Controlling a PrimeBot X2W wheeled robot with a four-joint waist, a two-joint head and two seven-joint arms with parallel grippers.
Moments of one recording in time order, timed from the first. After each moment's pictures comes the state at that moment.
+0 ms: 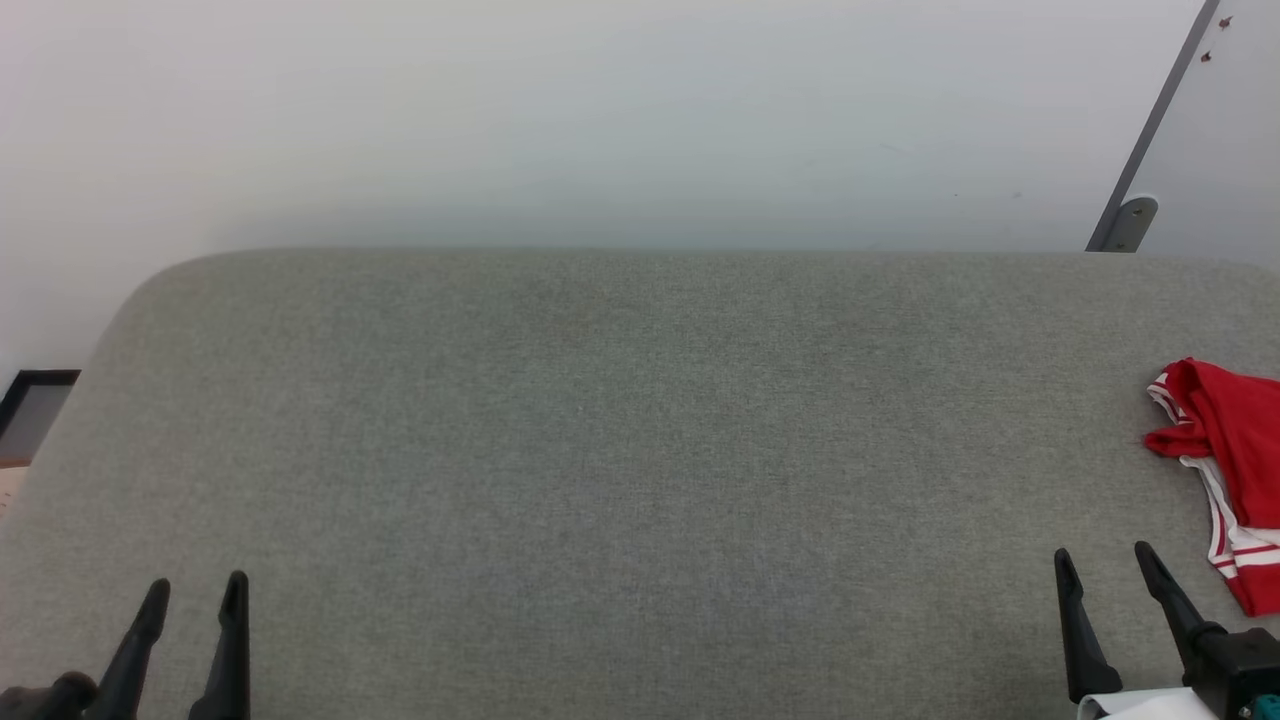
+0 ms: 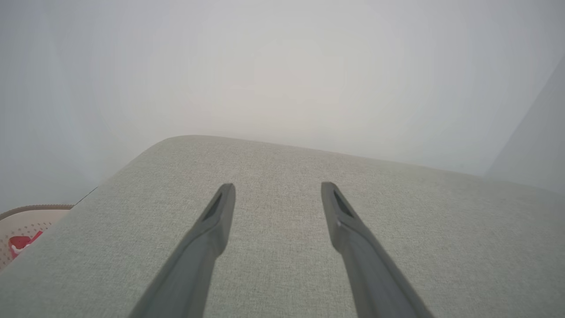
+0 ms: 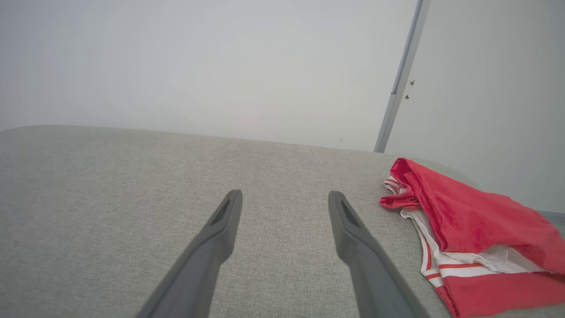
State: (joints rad) left arm 0.14 0.38 0.08 0.11 -0.53 -0.13 -0.26; right arm 0.03 -0.13 -0.06 0.19 0.08 0.13 -0.26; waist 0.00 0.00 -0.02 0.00
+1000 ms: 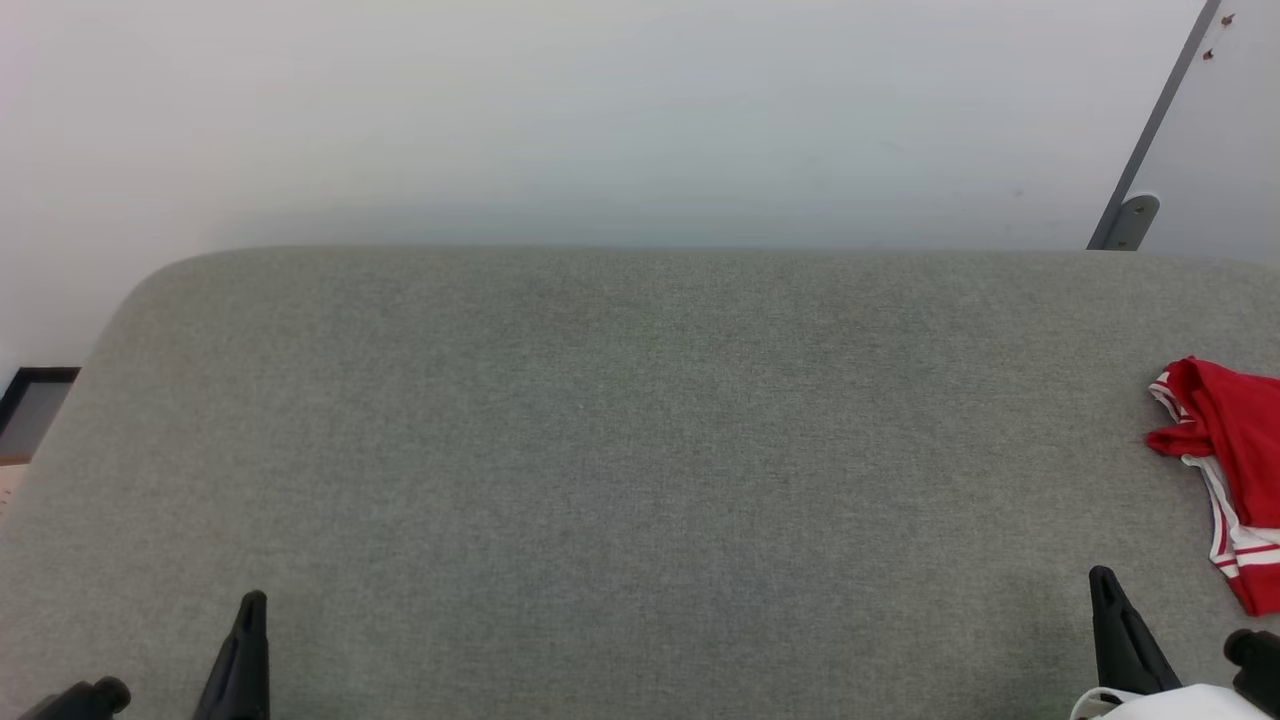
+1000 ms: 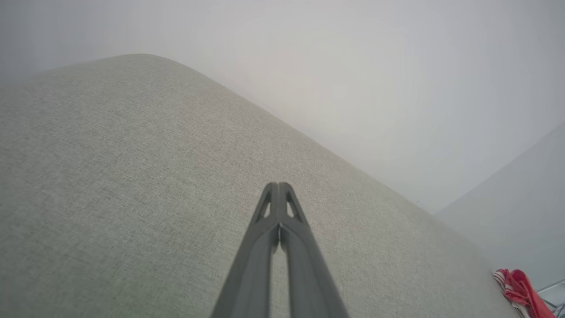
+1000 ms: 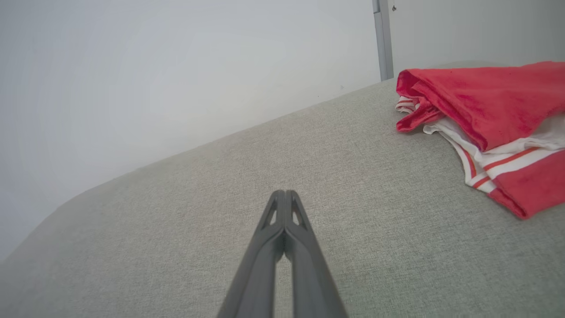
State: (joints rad) left arm 0.10 0.26 0.07 0.17 -0.79 -0.13 -0.16; right arm 0.03 -0.10 -0.07 0.25 0.45 0.13 -0.16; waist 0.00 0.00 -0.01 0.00
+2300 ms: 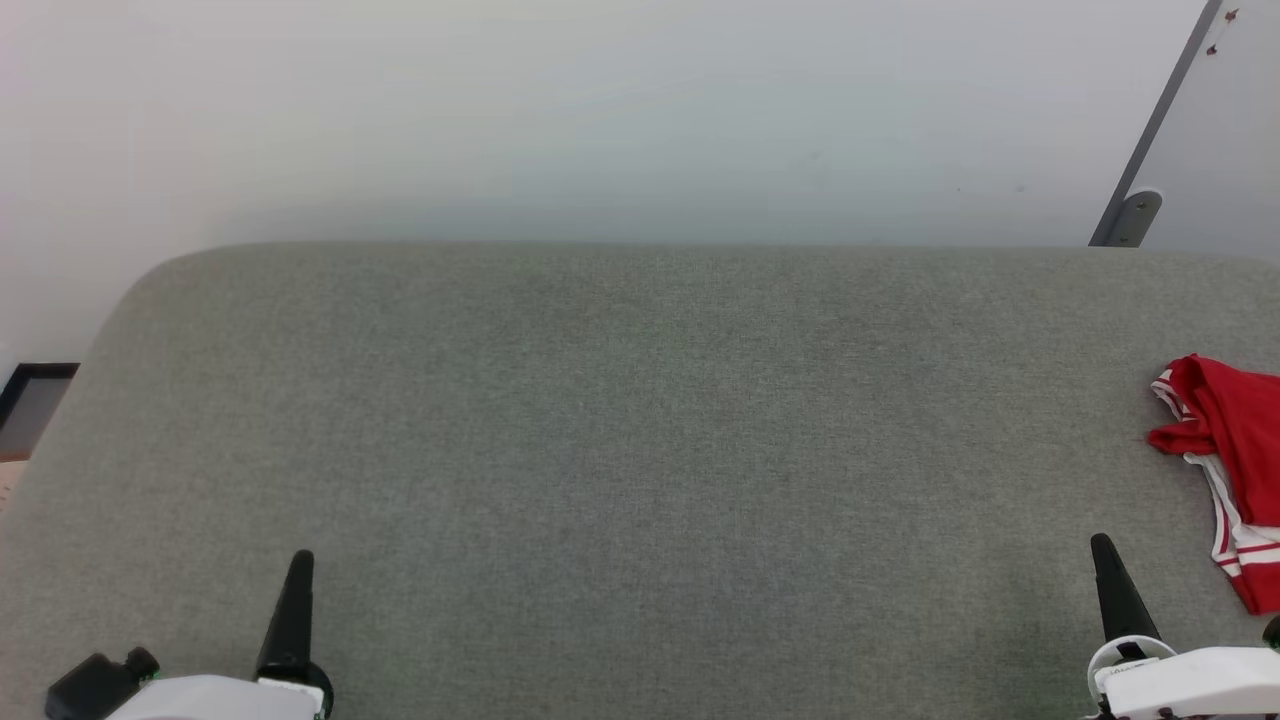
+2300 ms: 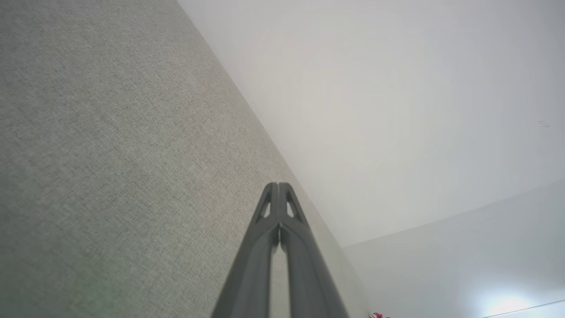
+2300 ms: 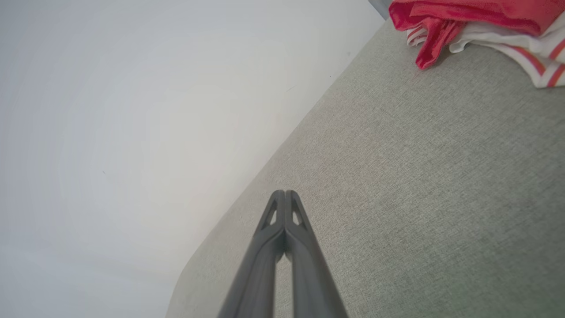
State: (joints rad) left arm 0.00 0.16 0.09 0.21 -1.19 -0.13 -0.03; right arm -0.03 -0.08 -0.09 0.25 1.01 0.13 -0.03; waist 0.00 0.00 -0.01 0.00
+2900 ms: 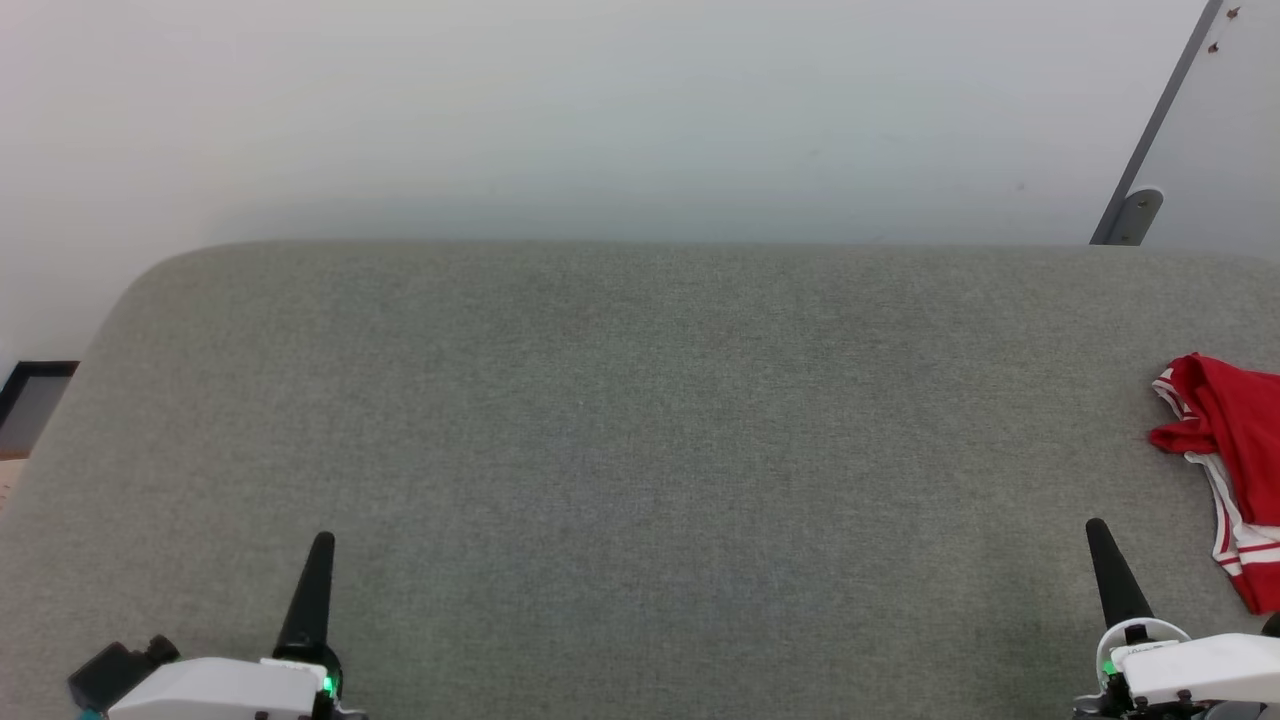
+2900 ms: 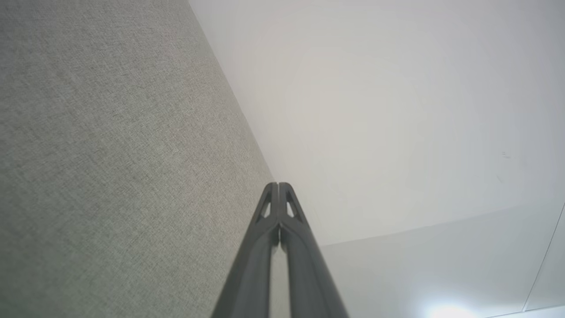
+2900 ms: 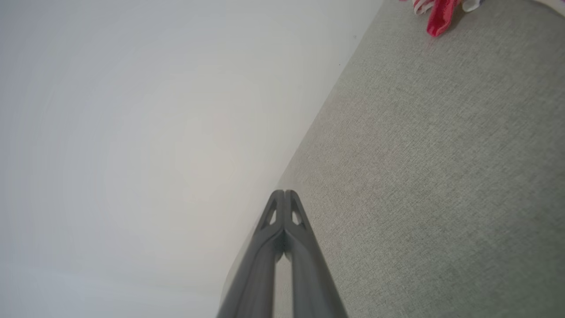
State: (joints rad) left arm -0.03 0.13 0.10 0.22 -1.32 -0.13 0.02; right arm -0.06 -0.07 -0.10 0.25 1.20 0.13 0.02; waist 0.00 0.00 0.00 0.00
